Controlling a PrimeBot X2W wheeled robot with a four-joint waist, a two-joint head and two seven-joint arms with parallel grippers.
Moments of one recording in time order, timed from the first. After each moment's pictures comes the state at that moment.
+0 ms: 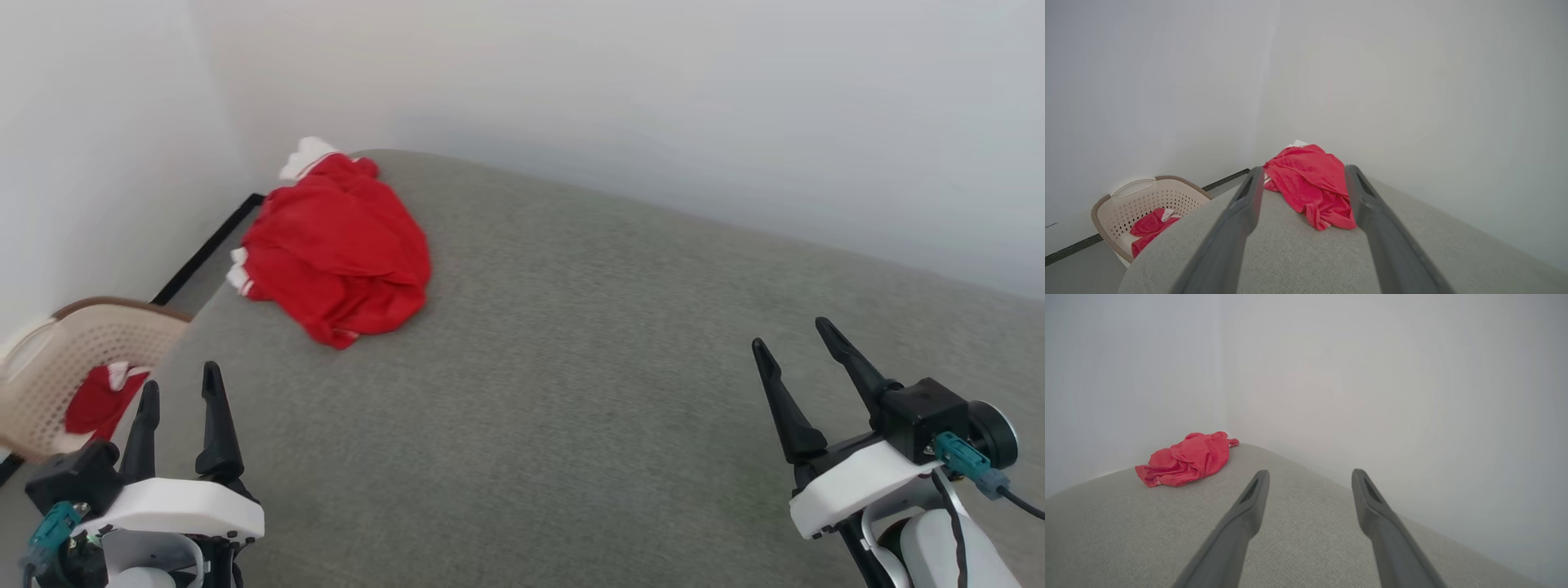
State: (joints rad) left arm -0.11 0.15 0.11 0.29 -0.40 -0.05 -0.24; right arm -0.15 -0.23 0.17 0.20 0.21 0.13 -0.19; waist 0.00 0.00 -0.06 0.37
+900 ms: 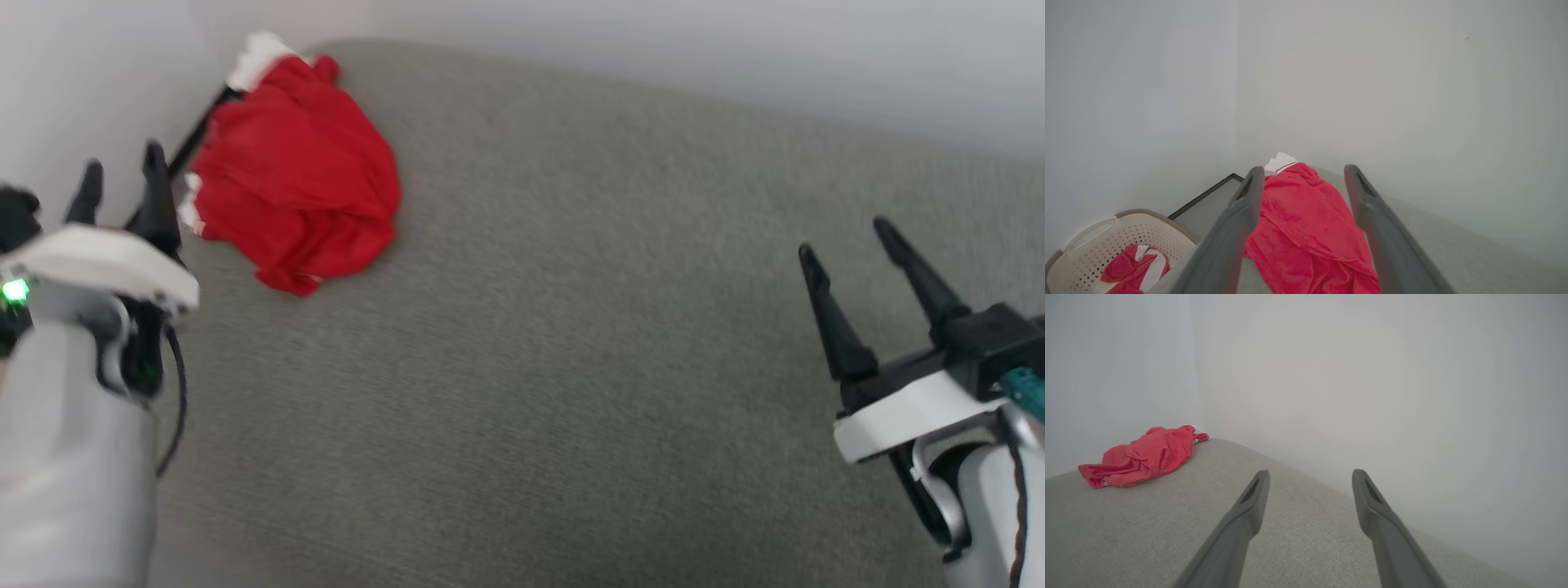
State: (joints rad) left arm -0.69 0.29 0.05 0.72 -0.50 -0.12 -0.16; right arm -0.23 -0.28 0.11 0.02 0.16 0.13 -0.11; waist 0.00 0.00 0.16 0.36
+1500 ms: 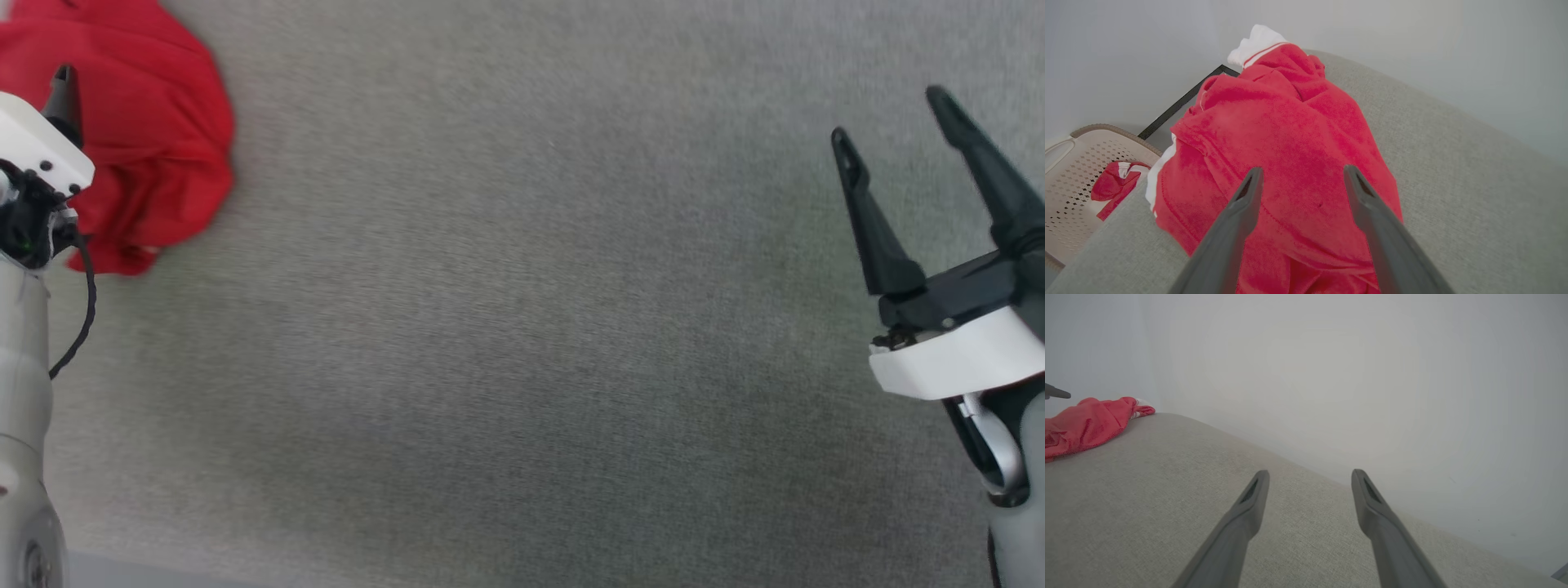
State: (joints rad) left arm -1.13 0.42 0.00 1.22 -0.56 -0.12 0.07; right arm -0.35 -0.33 0.11 -0.21 0.13 0.13 -0.01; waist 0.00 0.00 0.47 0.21
